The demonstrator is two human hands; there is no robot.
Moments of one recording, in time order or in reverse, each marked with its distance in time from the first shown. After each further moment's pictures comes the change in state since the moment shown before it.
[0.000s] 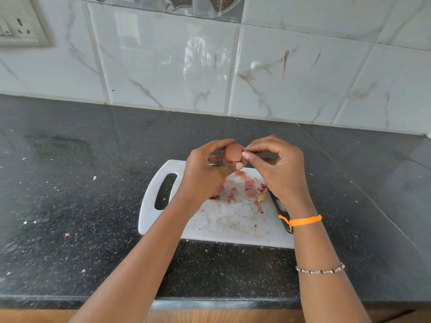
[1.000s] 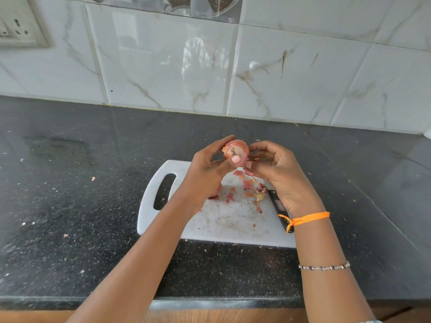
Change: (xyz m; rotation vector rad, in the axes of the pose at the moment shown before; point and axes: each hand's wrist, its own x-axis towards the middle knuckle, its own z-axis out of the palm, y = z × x) left_hand 0.000 0.000 0.002 -0.184 -0.145 -0.101; right_hand 0.000 -0.006 -0.009 0.455 -0.186 0.505
